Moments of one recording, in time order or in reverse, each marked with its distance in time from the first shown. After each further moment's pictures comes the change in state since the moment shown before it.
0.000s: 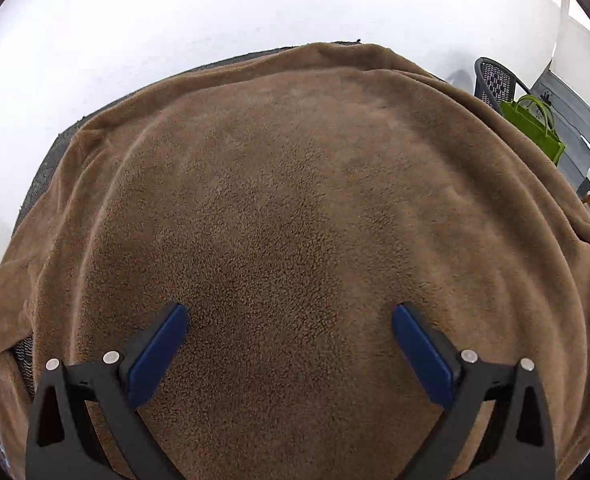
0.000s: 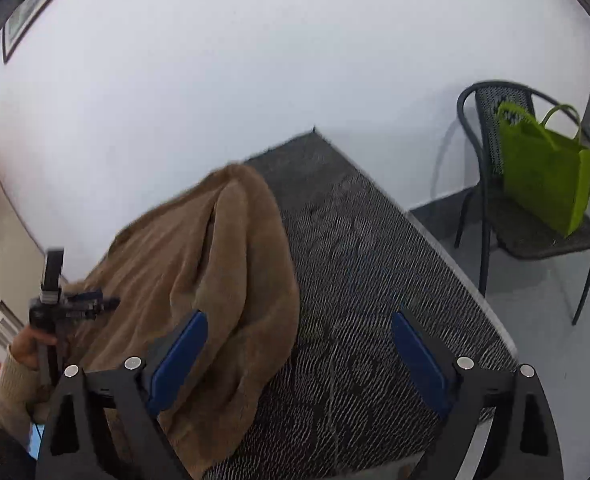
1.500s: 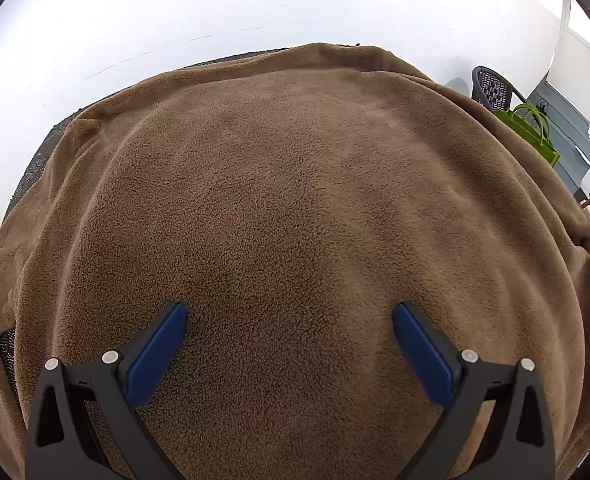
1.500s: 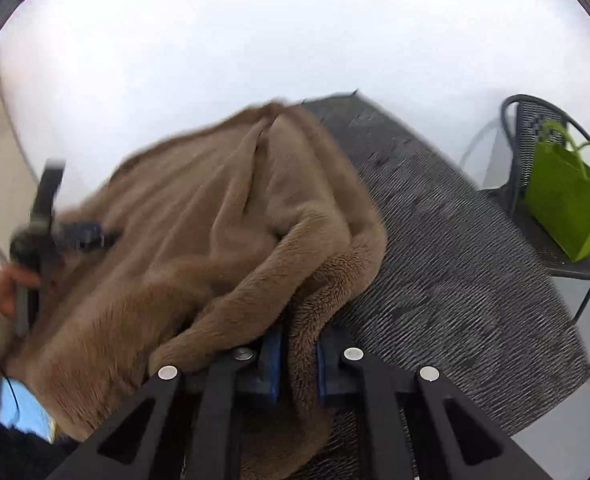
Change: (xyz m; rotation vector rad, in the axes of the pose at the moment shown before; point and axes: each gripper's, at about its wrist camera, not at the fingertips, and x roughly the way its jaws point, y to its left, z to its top) left arm 0.007 0.004 0.000 -0.023 -0.012 -0.028; right arm 0.040 0.070 -0.006 -0.150 0.044 -0.057
